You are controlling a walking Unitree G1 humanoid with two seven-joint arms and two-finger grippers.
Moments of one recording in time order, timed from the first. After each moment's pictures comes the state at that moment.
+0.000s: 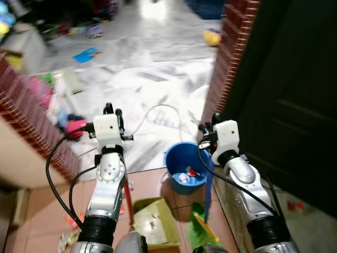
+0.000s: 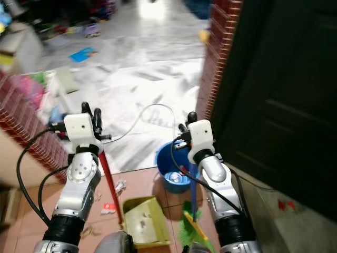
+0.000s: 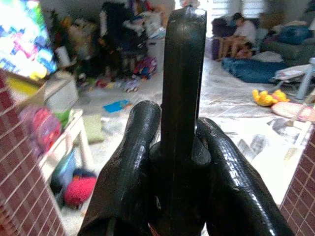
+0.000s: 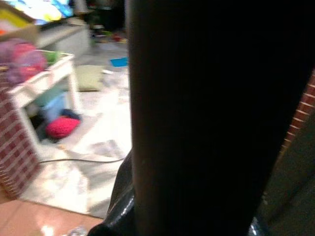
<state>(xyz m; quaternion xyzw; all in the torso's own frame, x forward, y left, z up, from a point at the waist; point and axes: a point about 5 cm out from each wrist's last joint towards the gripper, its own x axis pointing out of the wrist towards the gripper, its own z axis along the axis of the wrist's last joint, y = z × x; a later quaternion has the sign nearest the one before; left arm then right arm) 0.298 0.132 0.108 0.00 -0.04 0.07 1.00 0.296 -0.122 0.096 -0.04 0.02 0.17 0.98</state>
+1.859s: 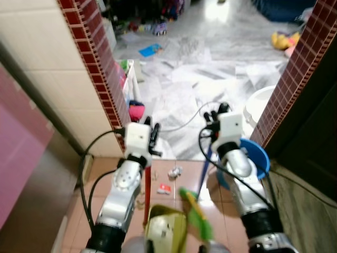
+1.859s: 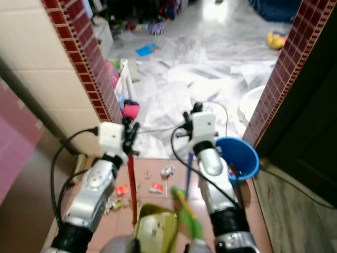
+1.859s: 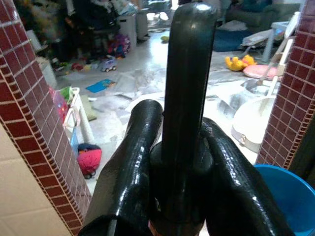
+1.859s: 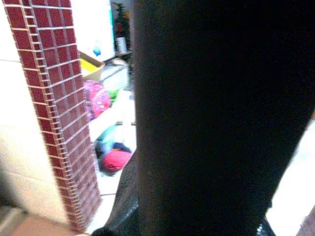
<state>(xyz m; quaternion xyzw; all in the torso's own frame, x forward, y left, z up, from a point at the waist) 0.285 0.080 0.100 0.00 0.00 -0.14 0.99 0.311 -0.132 0.110 -0.04 -0.04 0.09 0.99</state>
